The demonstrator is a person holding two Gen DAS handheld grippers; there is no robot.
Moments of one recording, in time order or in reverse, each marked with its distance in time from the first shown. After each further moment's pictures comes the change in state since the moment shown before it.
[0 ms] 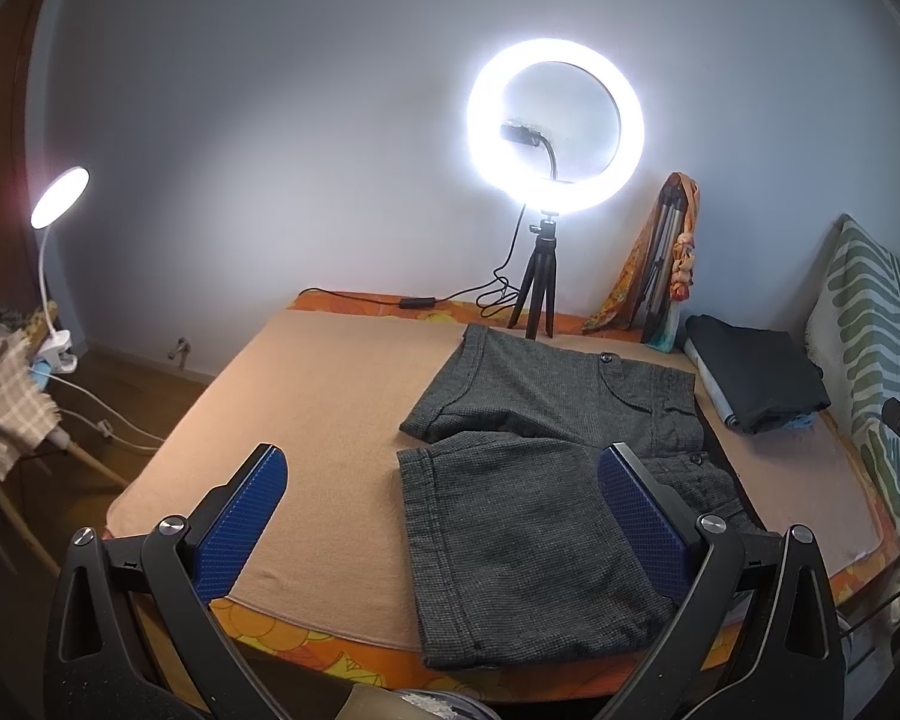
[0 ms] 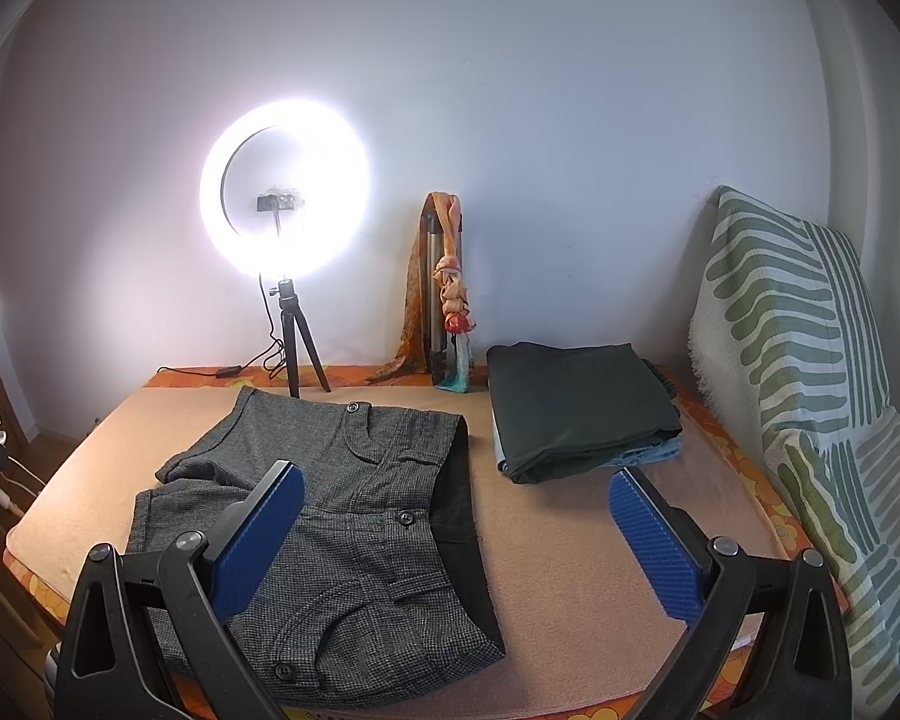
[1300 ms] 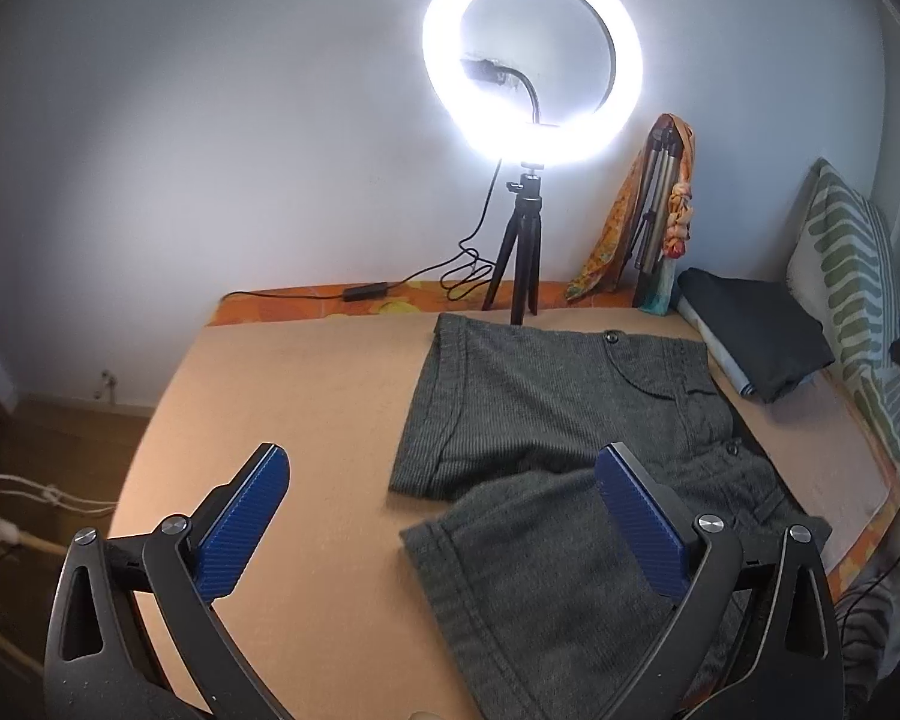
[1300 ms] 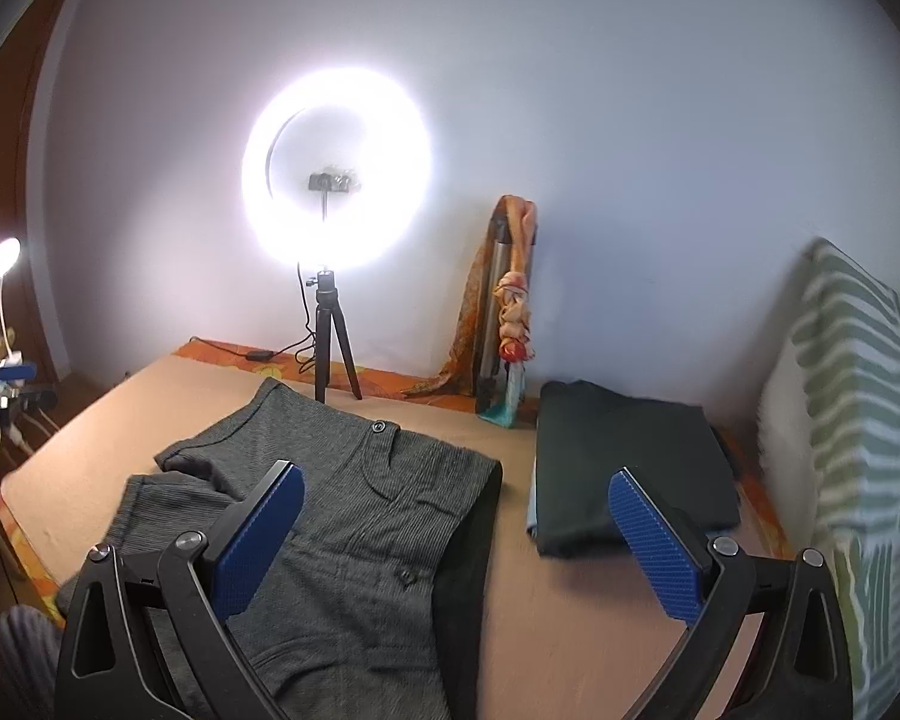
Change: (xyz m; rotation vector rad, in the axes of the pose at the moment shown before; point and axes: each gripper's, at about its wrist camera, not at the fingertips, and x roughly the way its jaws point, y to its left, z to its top) left arm 0.141 0.036 0.061 0.136 0.131 -0.186; right arm 0.092 -0.007 0.037 -0.189 0.030 0.165
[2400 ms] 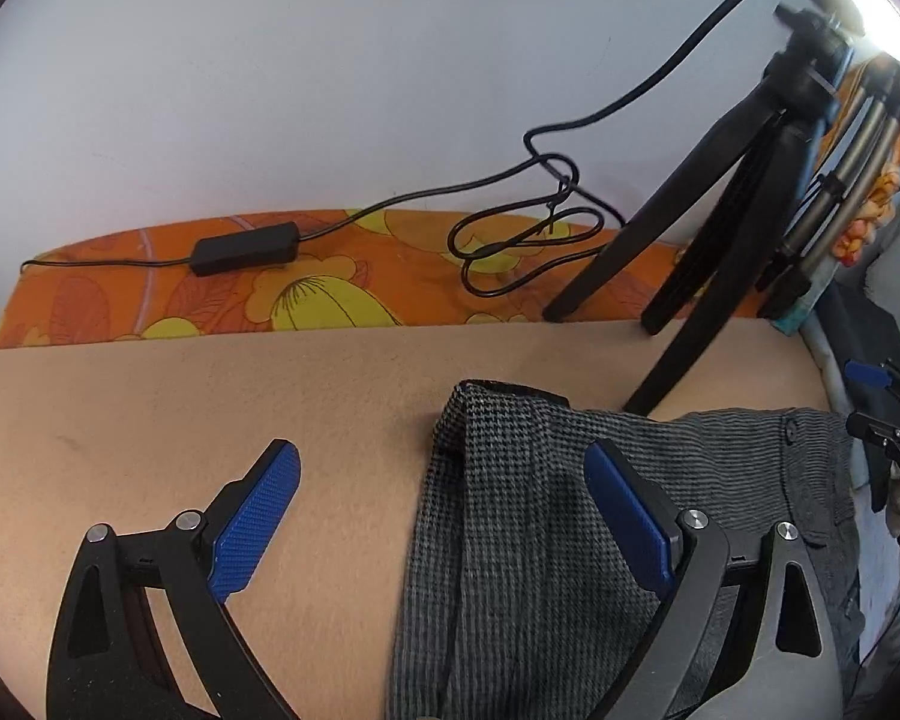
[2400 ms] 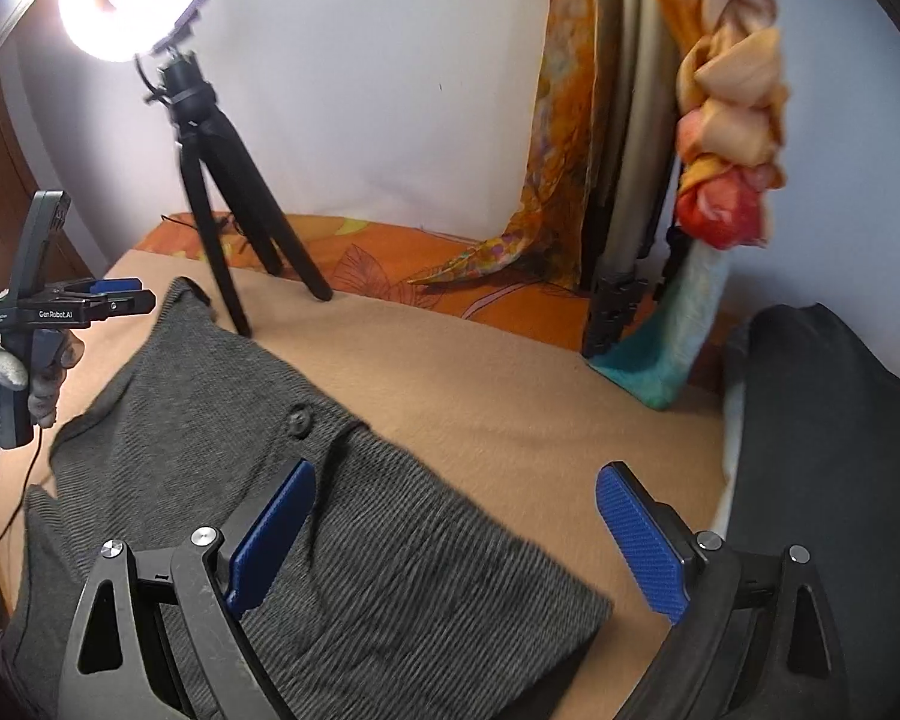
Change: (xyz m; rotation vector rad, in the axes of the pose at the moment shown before) left arm 0.330 0.022 0.078 -0.054 0.326 -0.112; right arm 0.347 -0.023 0.011 -0.035 0.463 0.282
